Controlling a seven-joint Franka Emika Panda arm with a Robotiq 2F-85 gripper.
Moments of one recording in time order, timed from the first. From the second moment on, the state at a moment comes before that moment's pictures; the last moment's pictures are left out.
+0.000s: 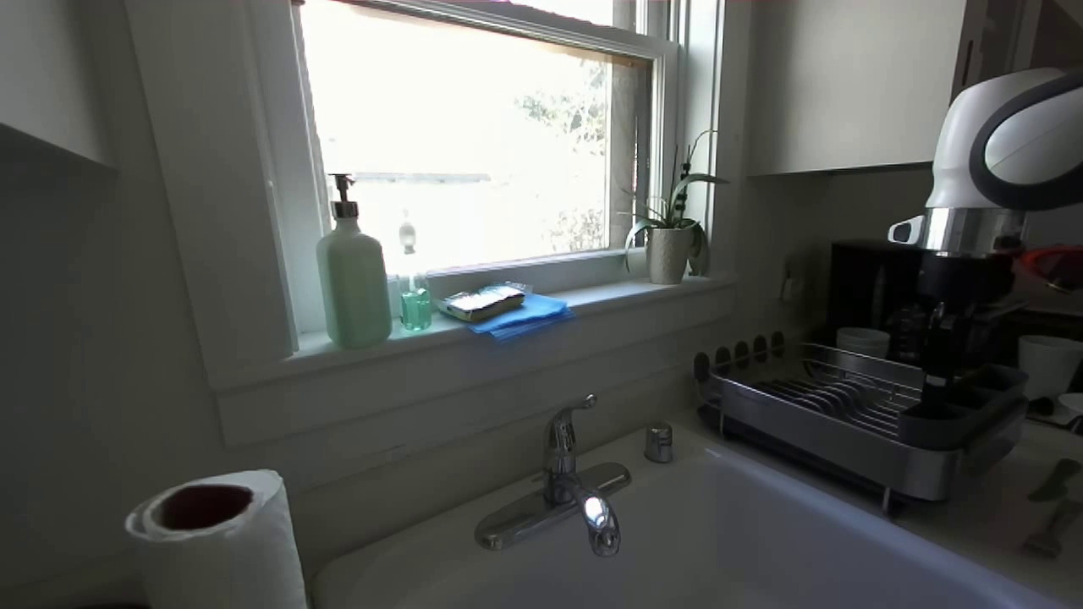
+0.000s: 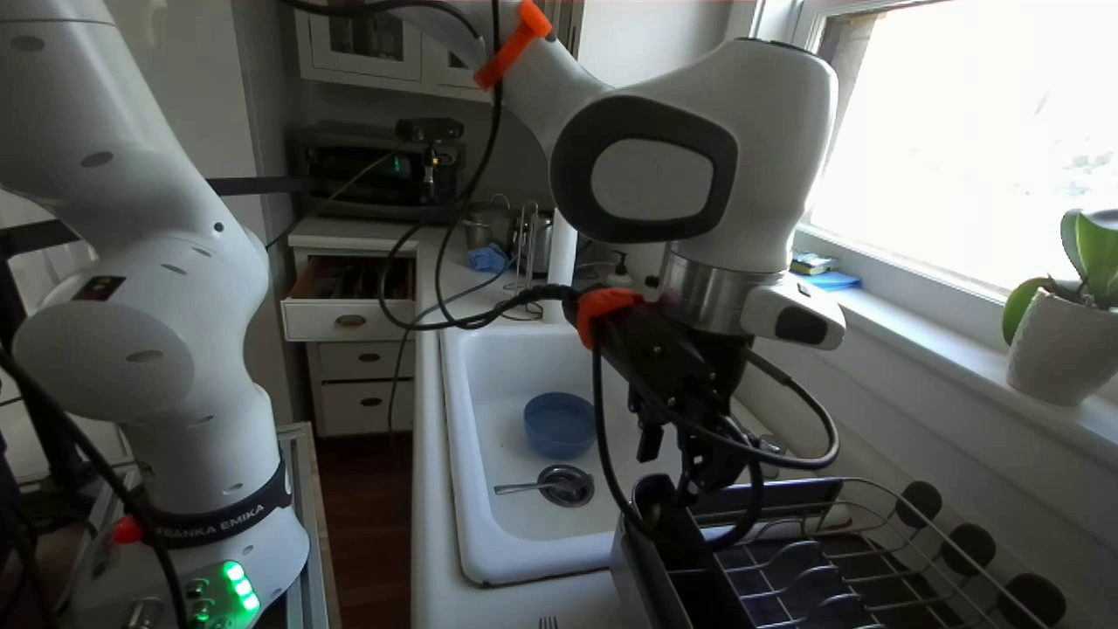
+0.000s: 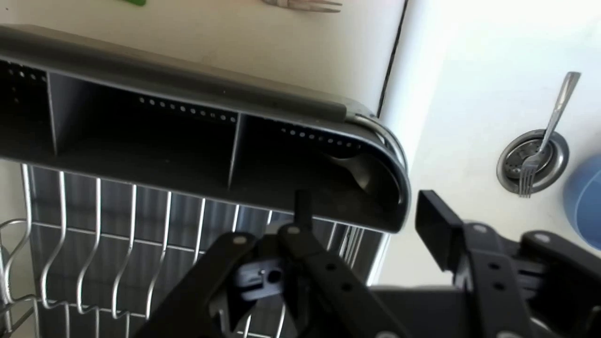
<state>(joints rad) -0.22 -0.29 -0.38 -2.48 -0.14 2.25 -0.40</state>
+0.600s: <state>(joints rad) -0.27 -0.37 -0.27 -2.56 -0.32 2.06 -0.19</state>
